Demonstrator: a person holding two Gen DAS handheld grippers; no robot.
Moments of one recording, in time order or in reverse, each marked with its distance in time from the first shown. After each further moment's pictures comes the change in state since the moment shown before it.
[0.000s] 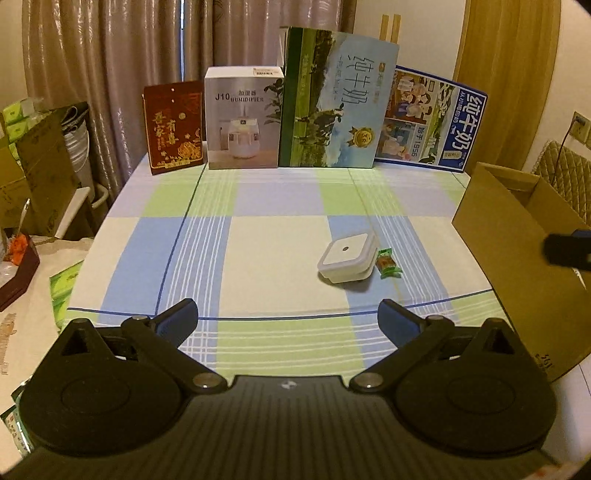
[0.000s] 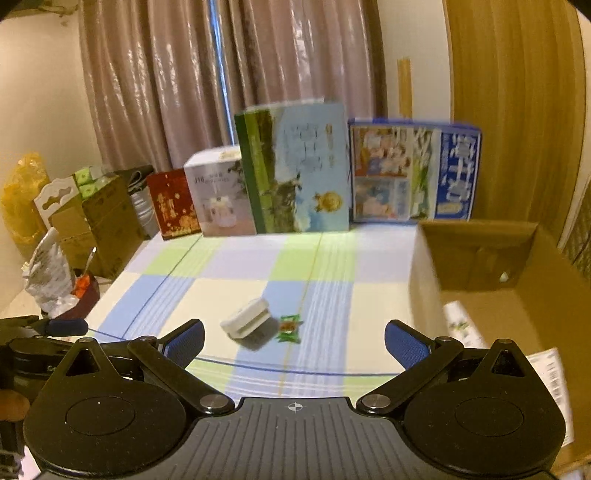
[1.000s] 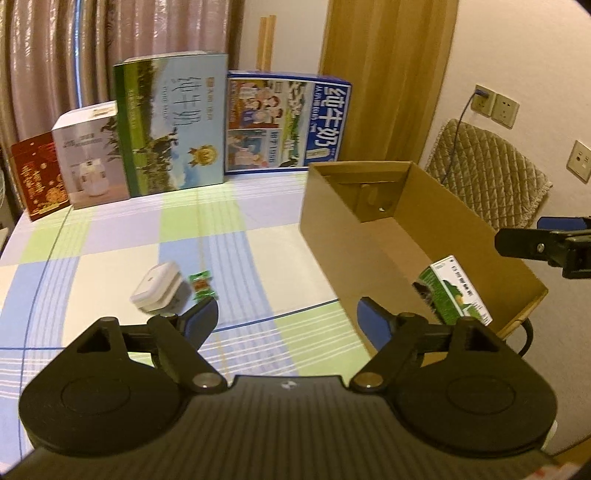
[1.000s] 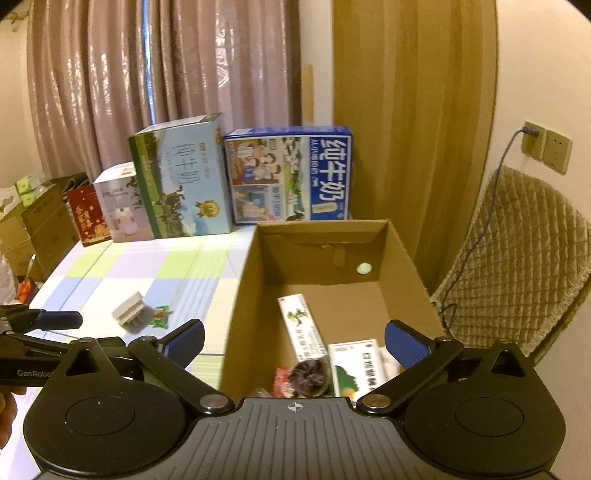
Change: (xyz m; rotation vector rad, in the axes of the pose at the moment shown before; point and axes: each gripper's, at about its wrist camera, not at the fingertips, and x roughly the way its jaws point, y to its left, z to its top) left arm -0.023 -0.168 0.015 0.131 -0.019 -0.216; right arm -0.106 -0.129 0.007 0.024 -0.007 -0.193
